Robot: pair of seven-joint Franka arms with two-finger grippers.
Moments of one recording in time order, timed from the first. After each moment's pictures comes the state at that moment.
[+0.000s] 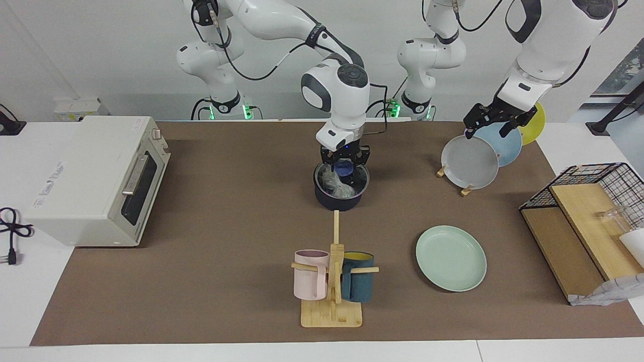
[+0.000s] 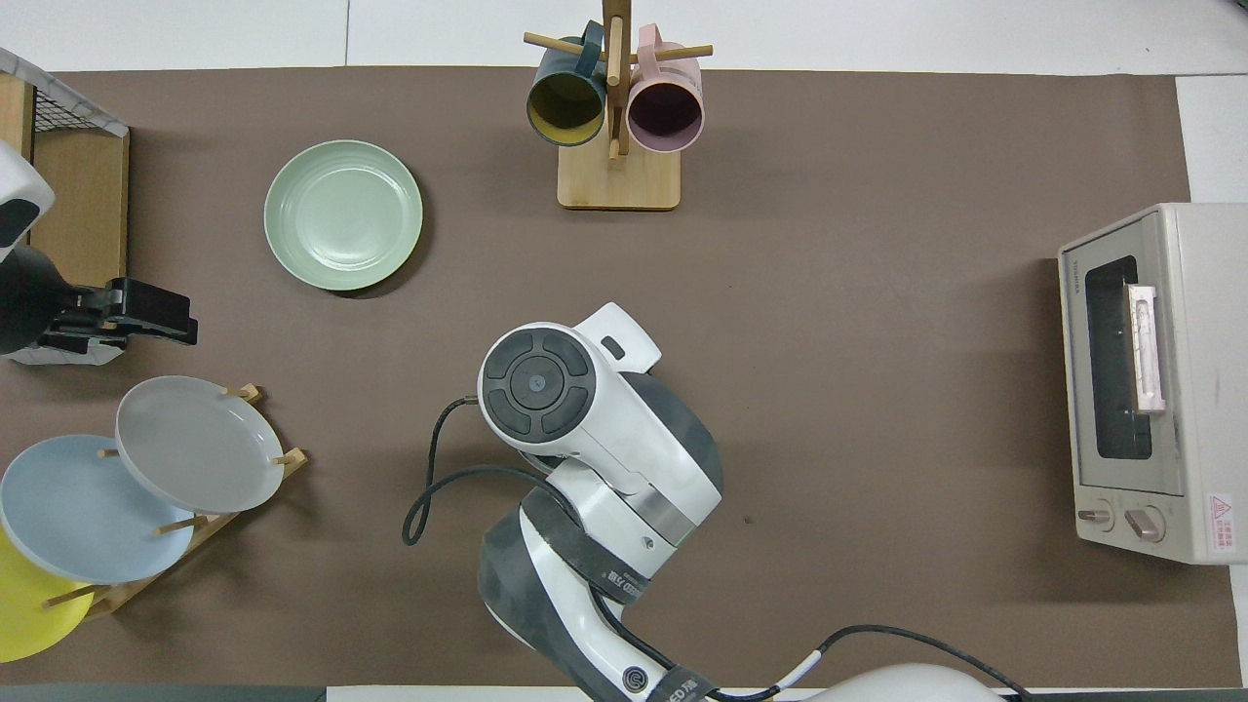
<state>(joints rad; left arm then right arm) -0.09 -0.06 -0.02 -1.68 -0.04 1.56 -0.10 0.65 0.36 0.11 -1.65 -0.04 2.02 0.84</state>
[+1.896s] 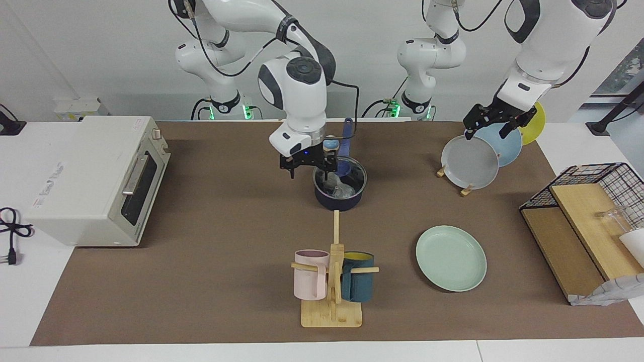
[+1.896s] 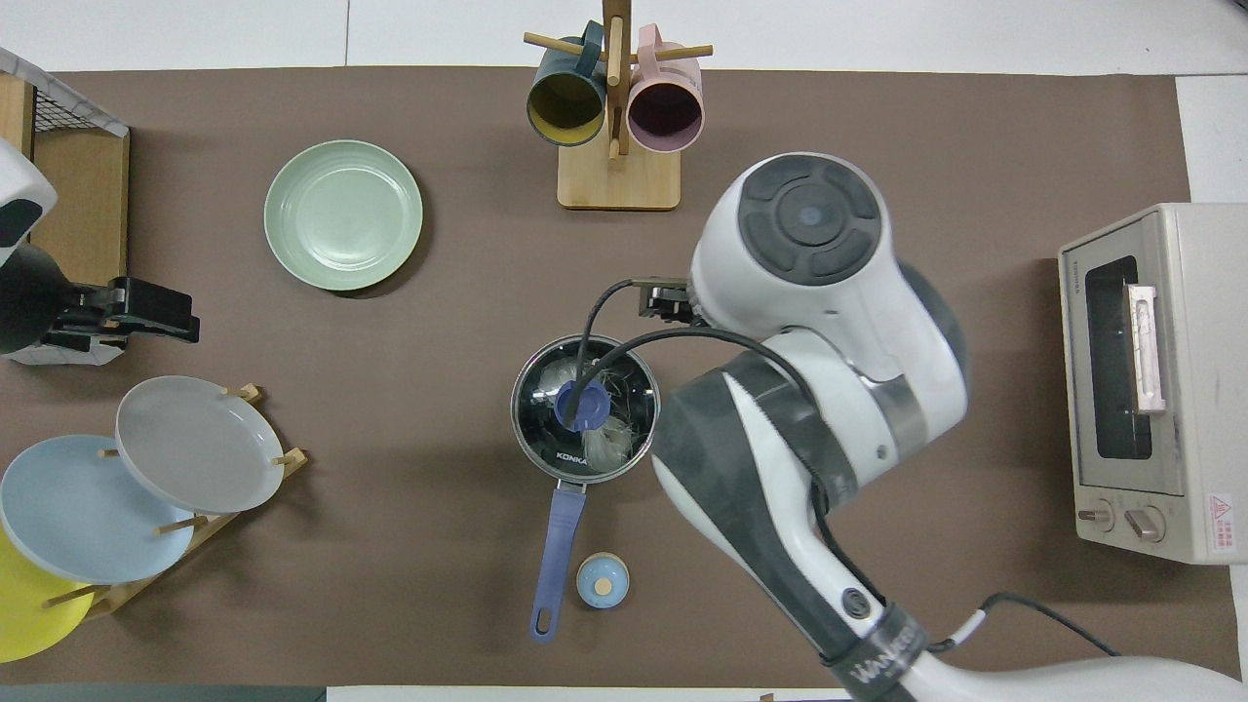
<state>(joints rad) -0.09 -0.06 -0.02 -1.69 -0.04 1.57 -0.10 0.40 0.22 0.09 -1.62 -0.04 1.86 0.62</state>
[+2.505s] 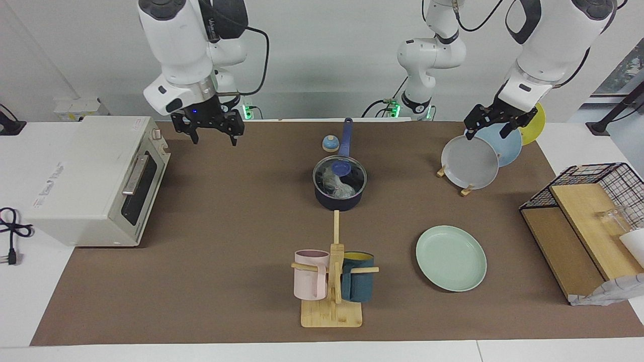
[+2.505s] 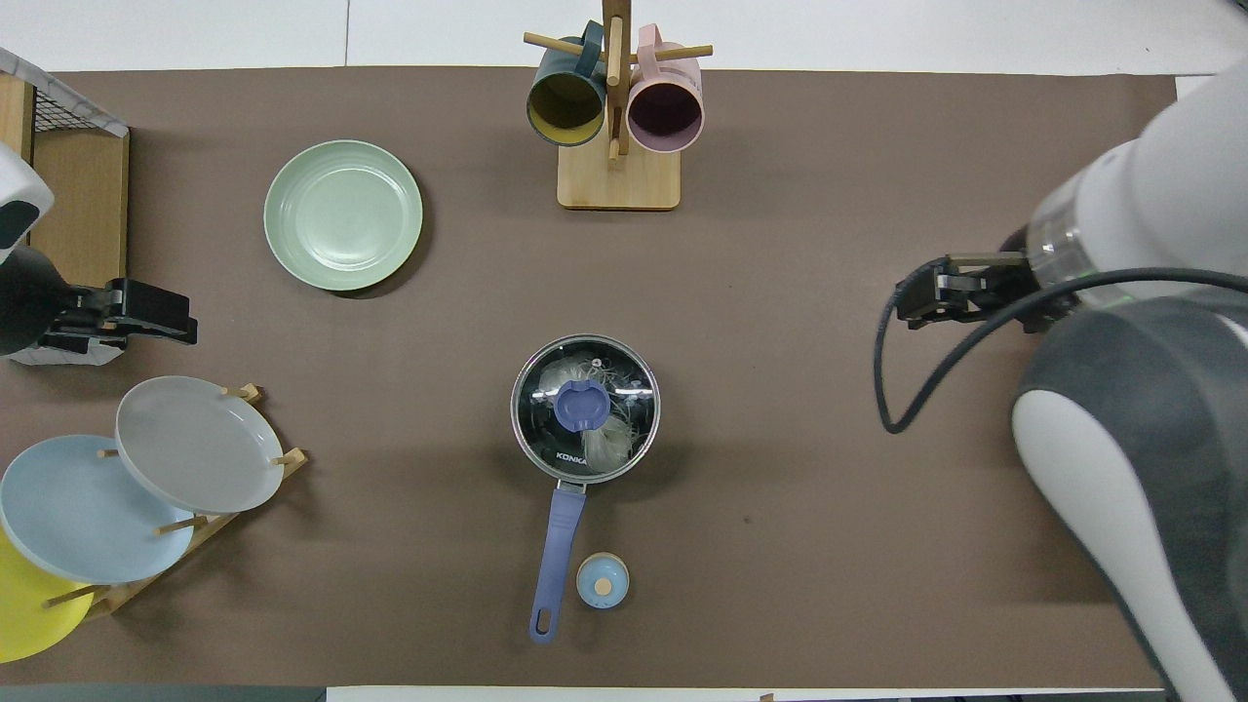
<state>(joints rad) -0.09 -0.07 -0.02 -1.69 -0.04 1.57 -0.10 0.16 0.00 0.02 -1.59 -0.02 1.52 0.25</state>
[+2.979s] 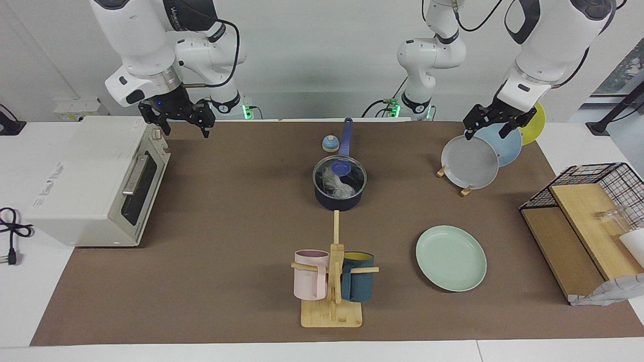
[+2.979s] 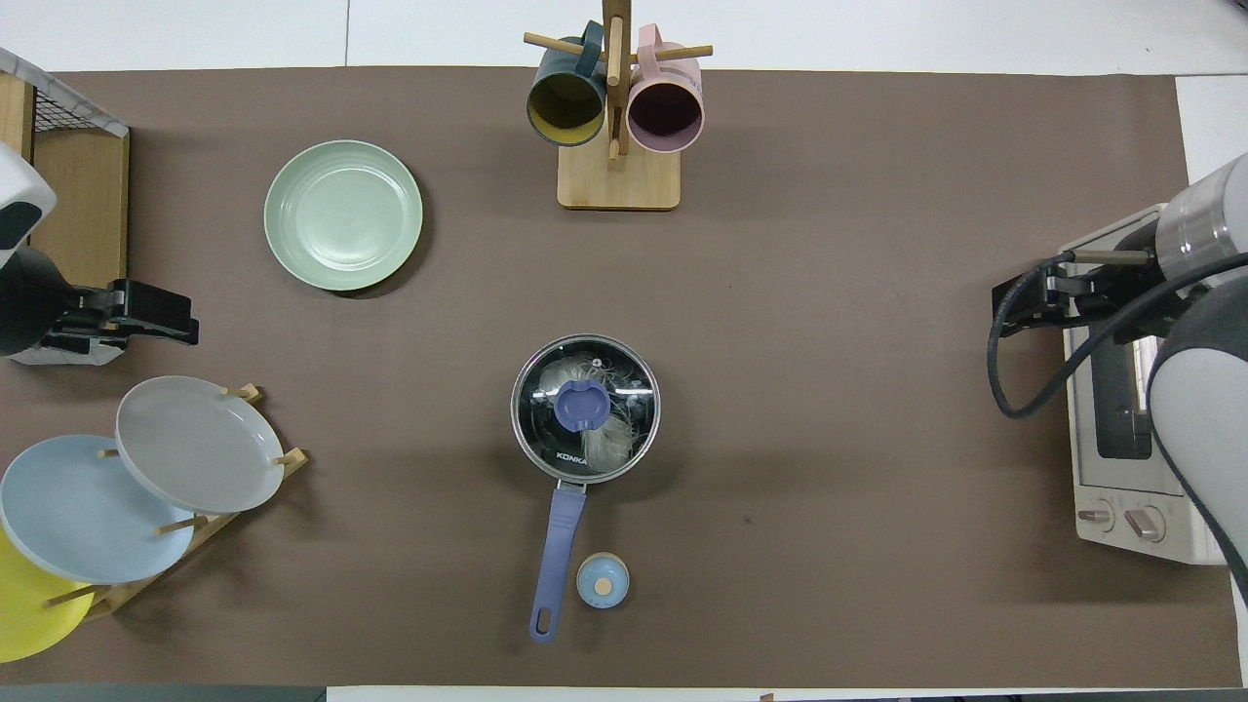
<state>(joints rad) -0.09 -0.07 -0.02 -1.69 -0.04 1.57 -0.10 0.10 0.00 0.00 -1.60 -0.02 1.50 0.20</state>
